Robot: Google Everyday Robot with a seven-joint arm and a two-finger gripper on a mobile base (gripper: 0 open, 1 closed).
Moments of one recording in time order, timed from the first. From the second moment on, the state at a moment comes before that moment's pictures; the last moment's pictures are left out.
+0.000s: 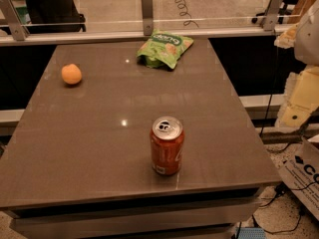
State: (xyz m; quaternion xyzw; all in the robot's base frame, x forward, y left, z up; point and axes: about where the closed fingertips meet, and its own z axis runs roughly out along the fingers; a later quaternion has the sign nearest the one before) arm 0.438 -0.217 0.976 -0.60 0.78 -0.03 0.16
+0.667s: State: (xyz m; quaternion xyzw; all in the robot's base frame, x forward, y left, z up) arm 0.442 -0.210 0.970 -0.60 0.78 -0.01 0.18
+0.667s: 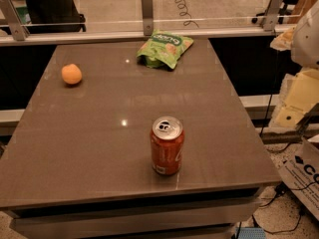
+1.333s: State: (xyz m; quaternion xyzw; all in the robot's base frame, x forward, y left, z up) arm 0.432 -0.155 0.925 -0.59 0.76 0.10 0.24
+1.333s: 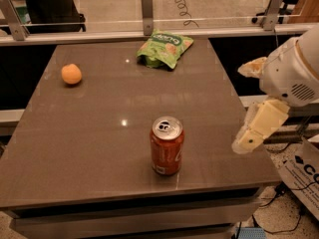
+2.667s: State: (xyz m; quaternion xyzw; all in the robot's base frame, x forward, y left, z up) arm 0.424 -0.060 0.887 -0.54 0.65 0.35 0.40
